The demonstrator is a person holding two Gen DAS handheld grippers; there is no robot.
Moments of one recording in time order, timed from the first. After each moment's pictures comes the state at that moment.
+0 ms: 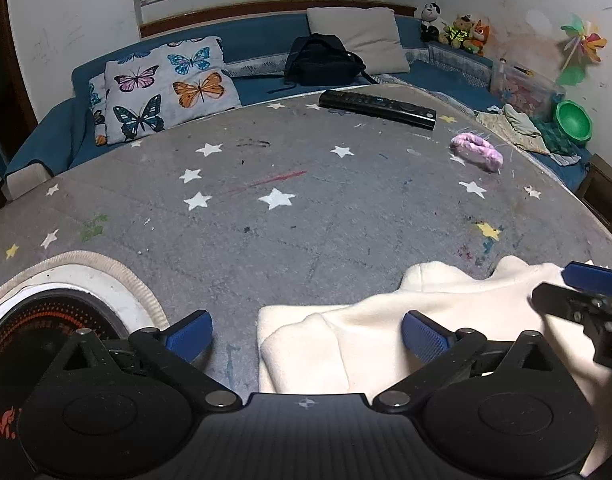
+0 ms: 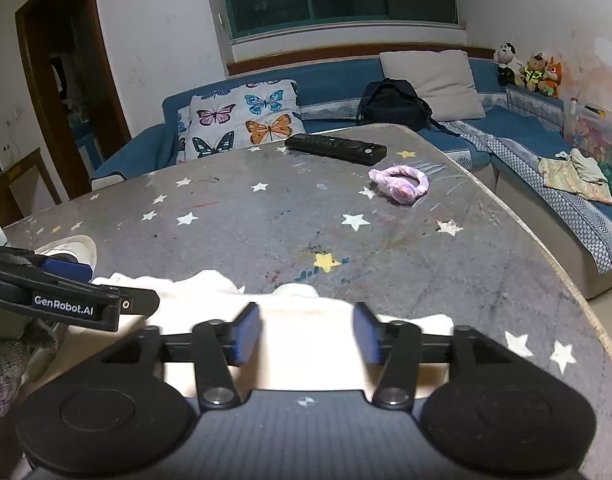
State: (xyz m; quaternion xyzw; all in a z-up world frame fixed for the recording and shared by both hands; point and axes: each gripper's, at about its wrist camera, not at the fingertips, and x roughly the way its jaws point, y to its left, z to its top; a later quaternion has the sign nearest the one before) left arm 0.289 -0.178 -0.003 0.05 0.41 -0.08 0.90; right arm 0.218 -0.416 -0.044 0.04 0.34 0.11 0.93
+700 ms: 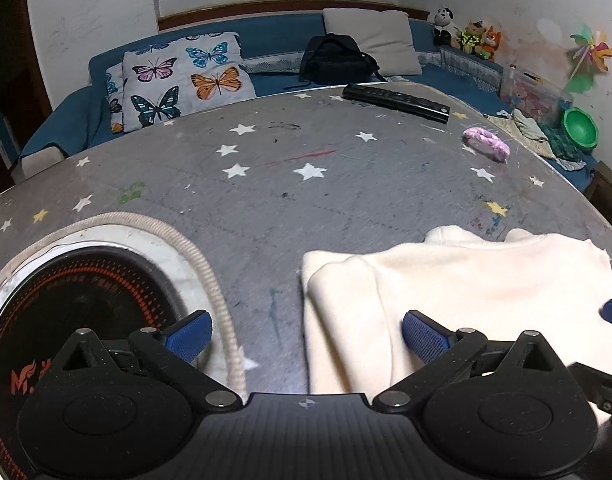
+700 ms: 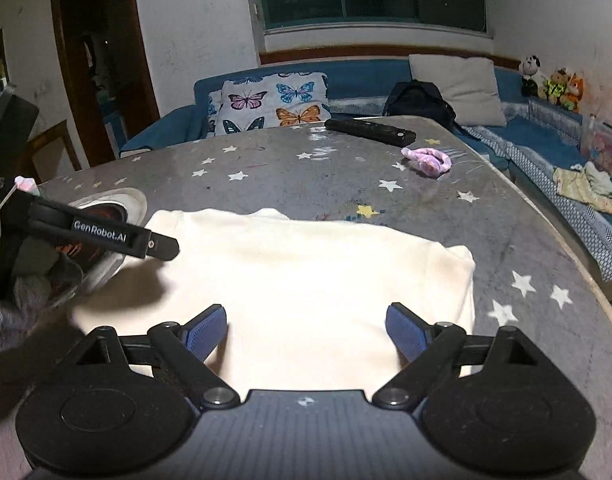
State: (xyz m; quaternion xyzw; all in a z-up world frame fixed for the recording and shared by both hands) left arm 0.255 -0.148 -0.002 0.03 0.41 -0.07 0.91; right arm 0.149 -0.403 -0.043 0.01 0.34 0.14 0.93
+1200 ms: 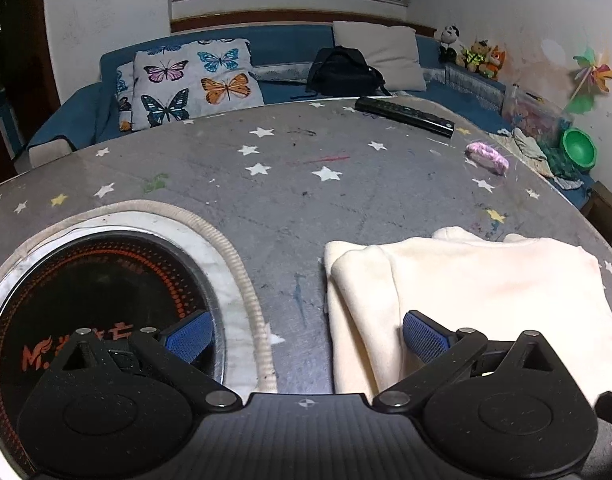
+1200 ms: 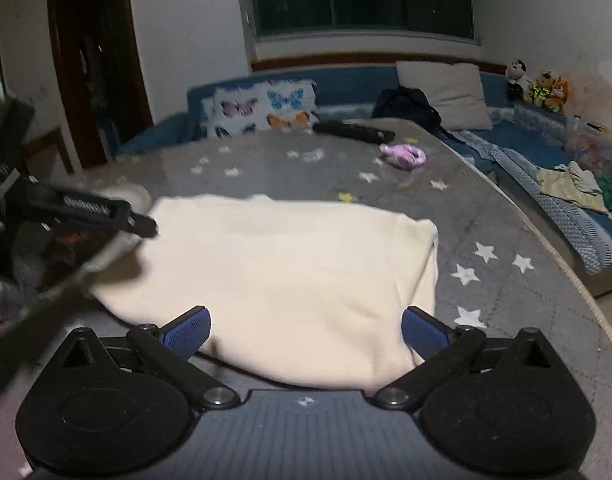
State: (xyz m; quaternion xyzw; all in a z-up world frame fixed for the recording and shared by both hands) left arm 0.233 -0.127 0.003 0.00 0.40 -0.06 0.91; right arm 0.108 -0.419 -0.039 0.02 0.32 0.14 0.94
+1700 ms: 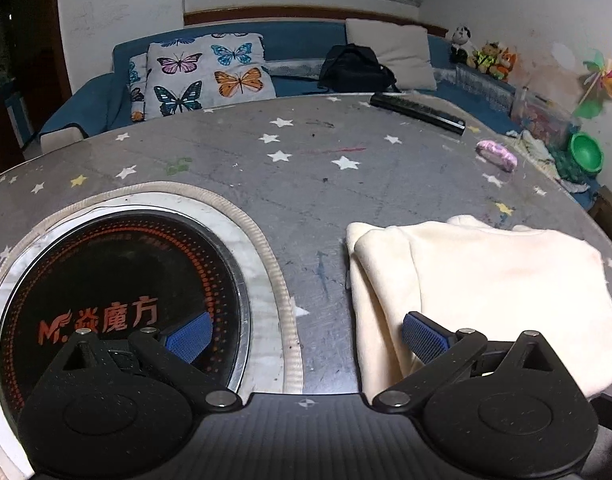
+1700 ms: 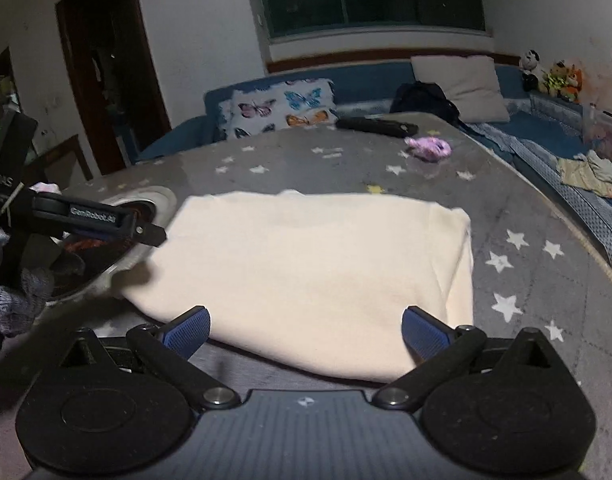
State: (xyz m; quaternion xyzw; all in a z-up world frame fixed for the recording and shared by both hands) left arm 0.216 -0.111 0.005 -0.01 0.40 -0.06 0.91; right arm 0.107 -0.406 -0.046 0.04 0.33 0.16 0.93
